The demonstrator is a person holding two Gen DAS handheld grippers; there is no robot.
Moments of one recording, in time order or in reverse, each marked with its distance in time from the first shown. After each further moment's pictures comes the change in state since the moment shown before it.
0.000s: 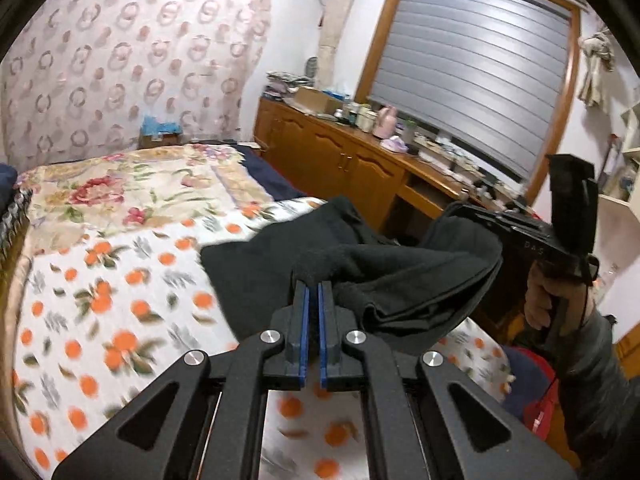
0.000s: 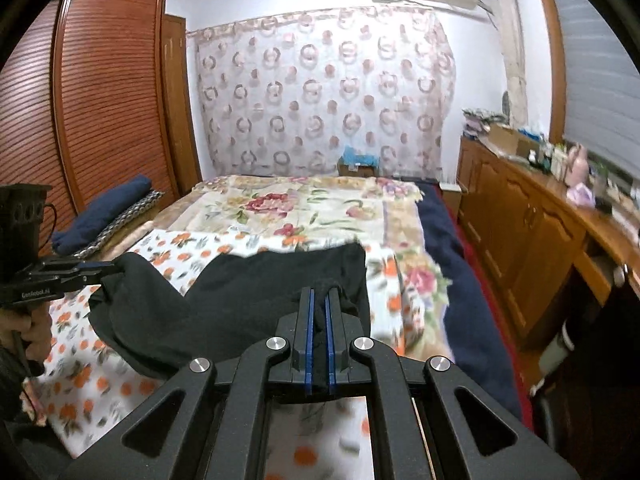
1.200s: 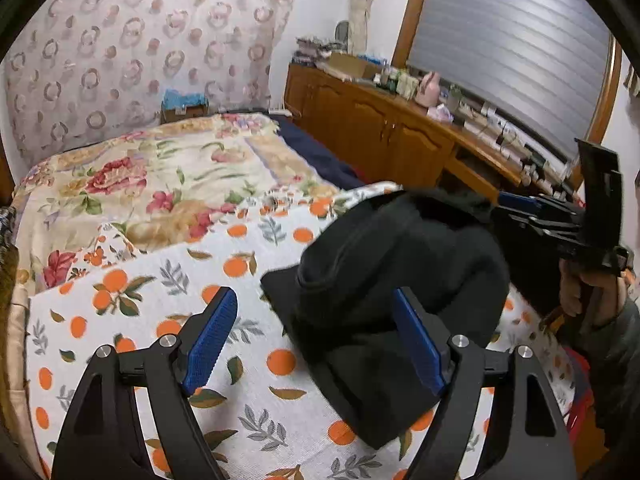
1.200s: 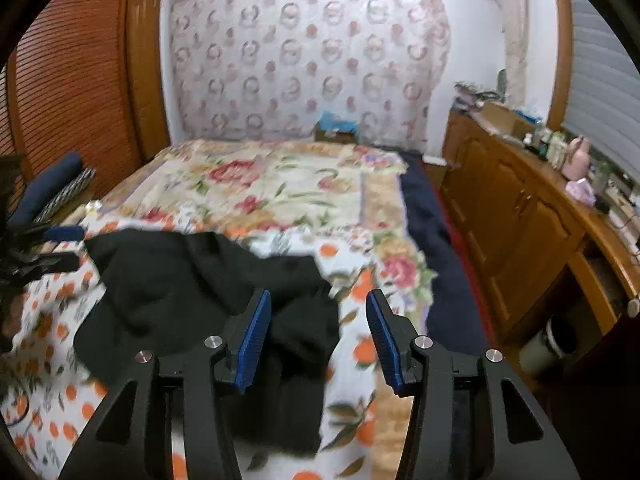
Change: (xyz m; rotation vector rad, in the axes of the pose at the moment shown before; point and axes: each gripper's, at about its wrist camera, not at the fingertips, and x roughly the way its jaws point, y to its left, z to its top) left arm 0.092 0.064 0.032 0.004 0.161 0.104; right arm 0.099 -0.014 0.023 -0.023 0.159 -0.068
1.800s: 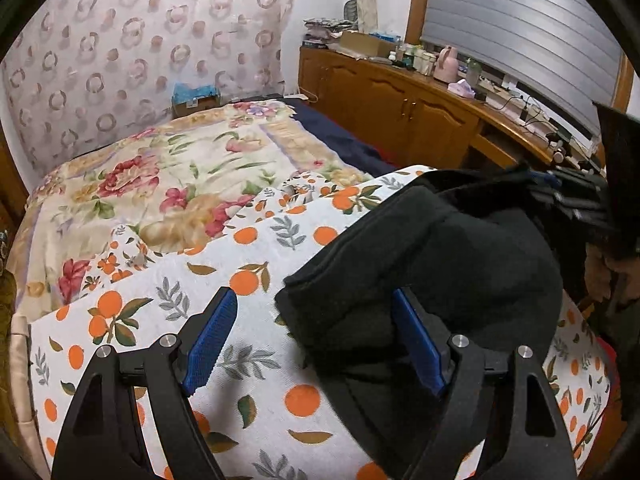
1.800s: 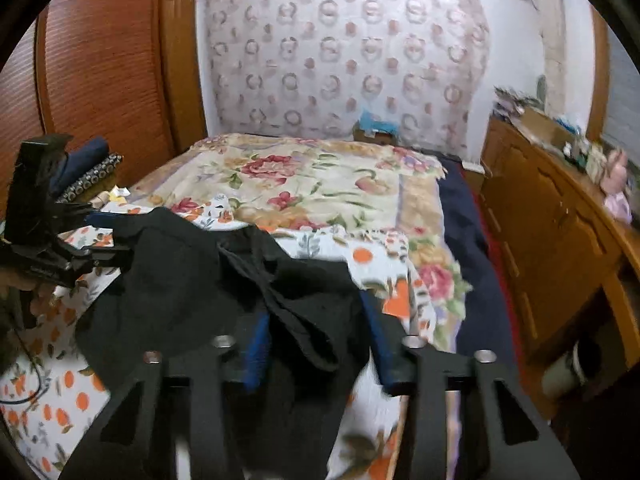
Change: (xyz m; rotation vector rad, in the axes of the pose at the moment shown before) left arm 0.036 0.003 0.013 0.038 0.056 0.096; right arm 0.021 -0.020 0.018 -0.067 -0.019 0.112
